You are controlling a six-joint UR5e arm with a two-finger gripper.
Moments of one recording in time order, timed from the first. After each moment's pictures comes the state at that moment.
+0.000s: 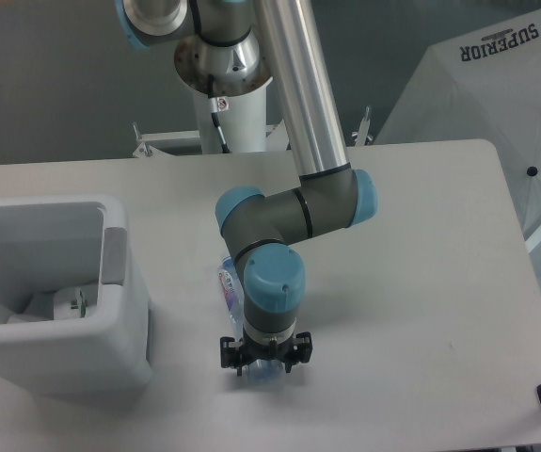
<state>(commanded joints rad) 2.34 -2.23 -1.54 -0.82 1.47 0.25</state>
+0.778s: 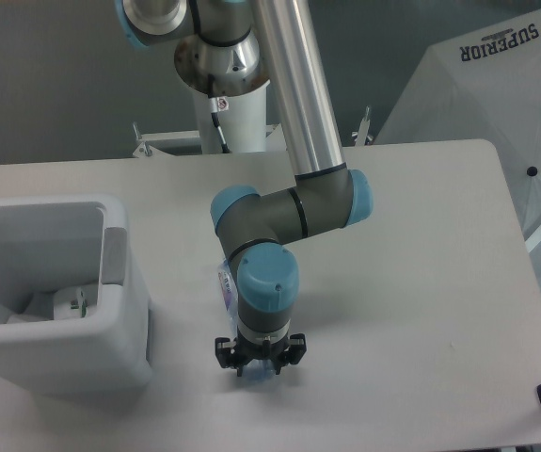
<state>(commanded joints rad) 2.33 -2.23 -1.55 -0.82 1.47 0.25</state>
